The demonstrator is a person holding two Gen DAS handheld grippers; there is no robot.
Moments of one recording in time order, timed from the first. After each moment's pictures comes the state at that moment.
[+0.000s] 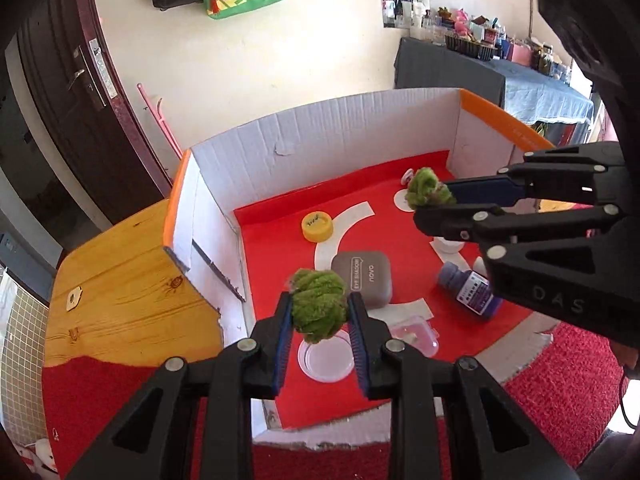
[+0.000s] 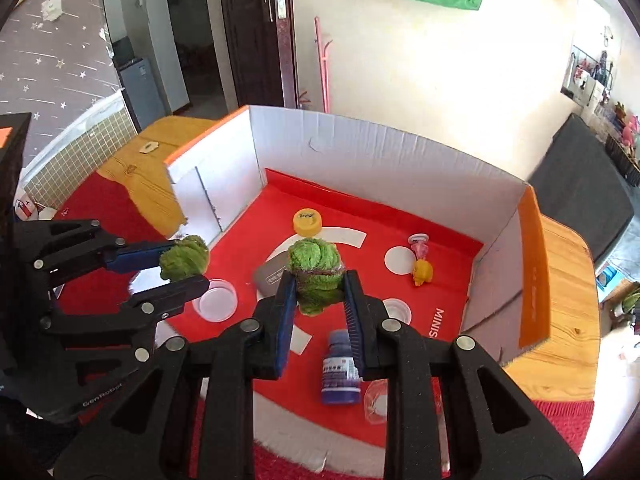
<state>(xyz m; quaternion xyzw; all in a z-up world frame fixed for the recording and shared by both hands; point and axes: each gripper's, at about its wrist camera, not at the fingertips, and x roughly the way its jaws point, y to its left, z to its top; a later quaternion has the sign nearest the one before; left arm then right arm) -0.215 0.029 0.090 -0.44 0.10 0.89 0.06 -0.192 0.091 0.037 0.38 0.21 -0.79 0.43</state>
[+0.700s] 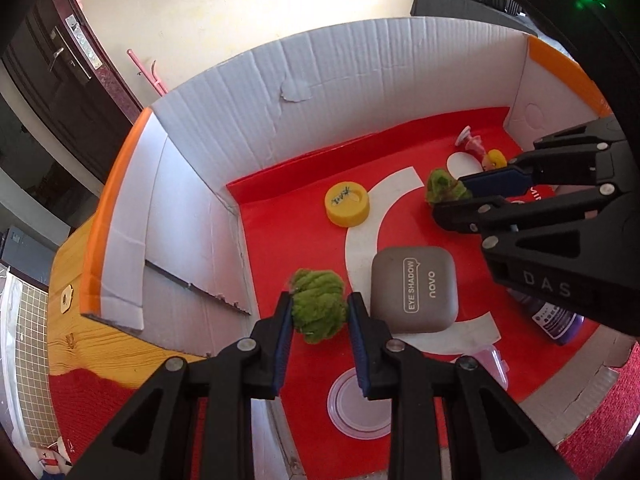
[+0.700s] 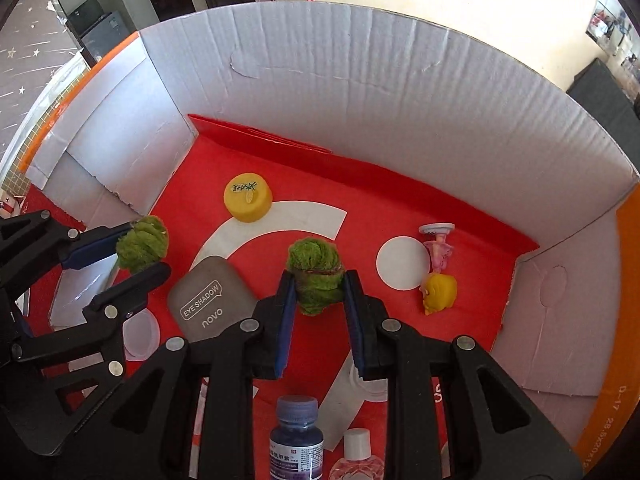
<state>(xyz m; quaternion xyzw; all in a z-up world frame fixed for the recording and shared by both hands) -0.268 0.022 0.049 -0.52 0.13 0.84 0.03 -0.261 0.054 -0.022 0.50 0.25 -0.73 0.39</state>
